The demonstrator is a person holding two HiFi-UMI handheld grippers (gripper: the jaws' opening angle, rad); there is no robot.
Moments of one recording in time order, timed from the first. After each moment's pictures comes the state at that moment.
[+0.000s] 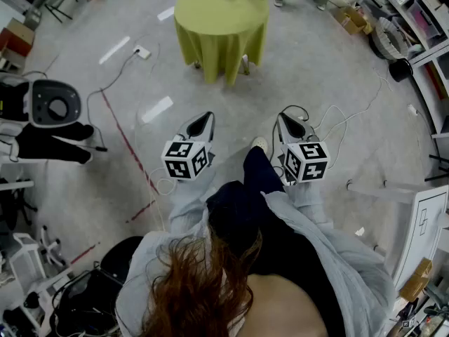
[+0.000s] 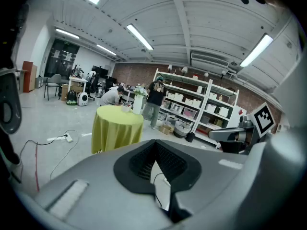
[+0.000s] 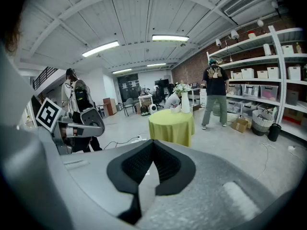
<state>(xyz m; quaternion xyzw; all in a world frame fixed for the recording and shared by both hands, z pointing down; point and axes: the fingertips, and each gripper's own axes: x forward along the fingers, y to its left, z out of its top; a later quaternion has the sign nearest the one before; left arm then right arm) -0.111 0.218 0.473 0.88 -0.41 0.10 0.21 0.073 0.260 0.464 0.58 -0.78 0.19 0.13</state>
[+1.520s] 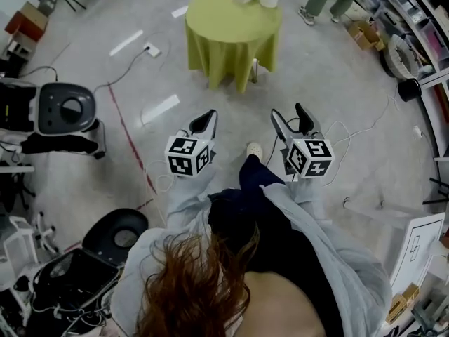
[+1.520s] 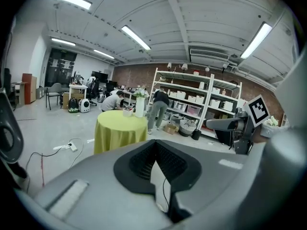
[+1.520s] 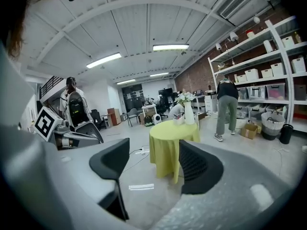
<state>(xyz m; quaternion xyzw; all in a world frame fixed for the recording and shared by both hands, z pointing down) -0.098 0.181 0.464 0.87 -0.43 0.13 0.18 0.093 0.191 0.443 0.56 -0.81 0.17 0.07</state>
